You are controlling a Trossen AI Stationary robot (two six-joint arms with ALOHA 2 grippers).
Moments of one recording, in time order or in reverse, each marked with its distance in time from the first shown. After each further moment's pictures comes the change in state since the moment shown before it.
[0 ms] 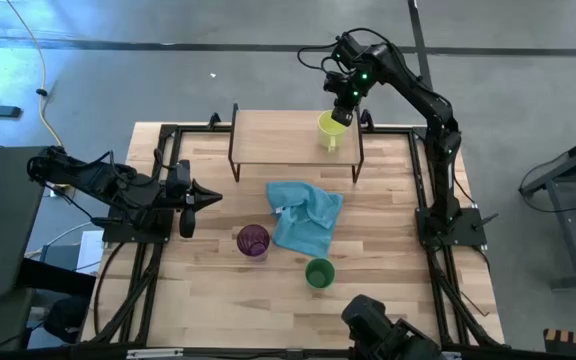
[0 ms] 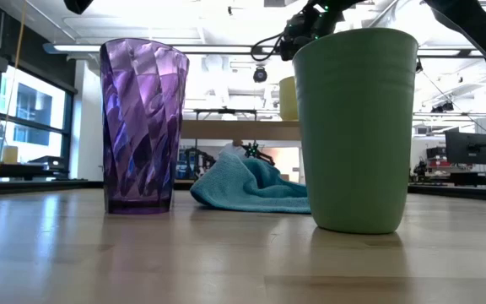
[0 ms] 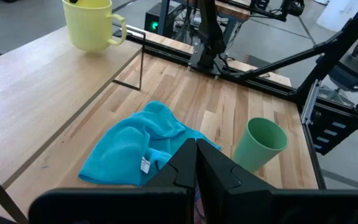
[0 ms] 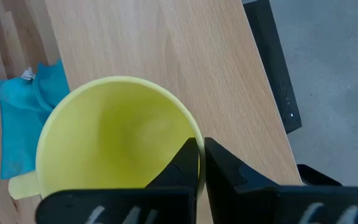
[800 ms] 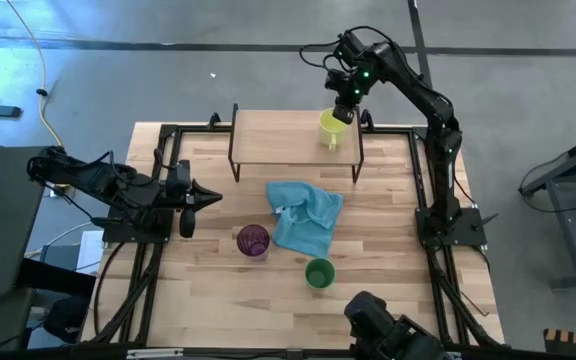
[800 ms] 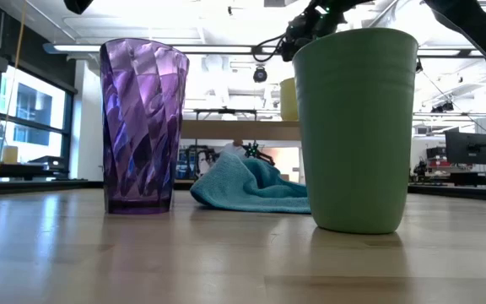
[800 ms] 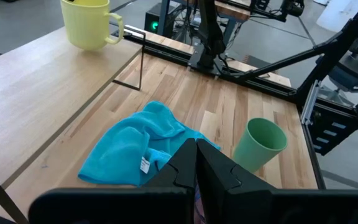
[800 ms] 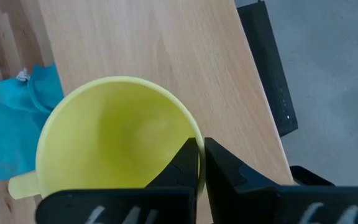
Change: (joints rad) left arm 0.000 0.000 0.000 0.001 0.000 -0.002; right arm -0.018 0.000 -0.001 0.009 -0.007 -0.020
